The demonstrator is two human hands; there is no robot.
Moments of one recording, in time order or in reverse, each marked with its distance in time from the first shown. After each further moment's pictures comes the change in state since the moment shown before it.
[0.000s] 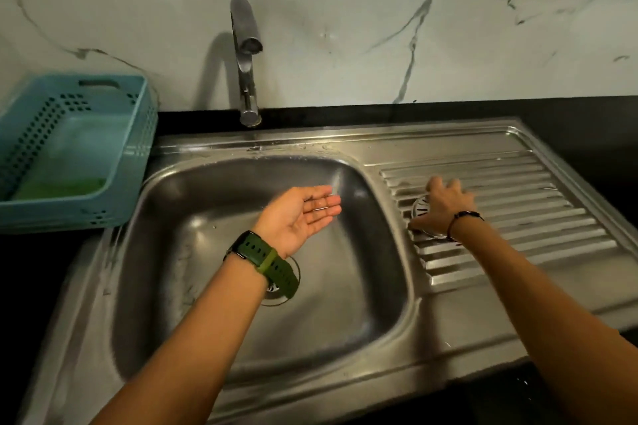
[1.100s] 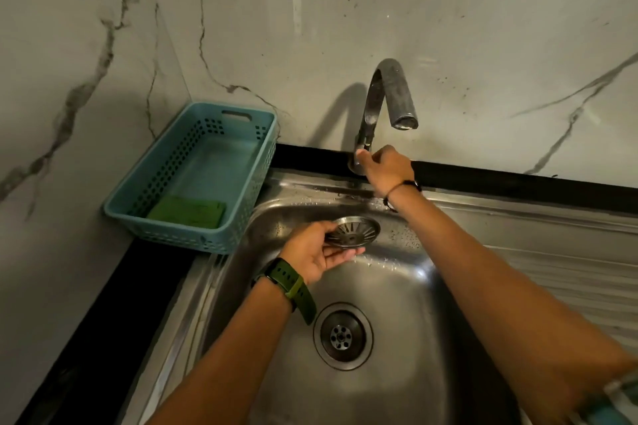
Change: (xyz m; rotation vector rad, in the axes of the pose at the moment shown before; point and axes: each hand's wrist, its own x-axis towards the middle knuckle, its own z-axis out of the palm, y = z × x) left_hand 0.012 0.056 -0.094 -0.244 0.305 0.024; right_hand 0.082 -0.277 -0.075 0.711 0.094 -0.313
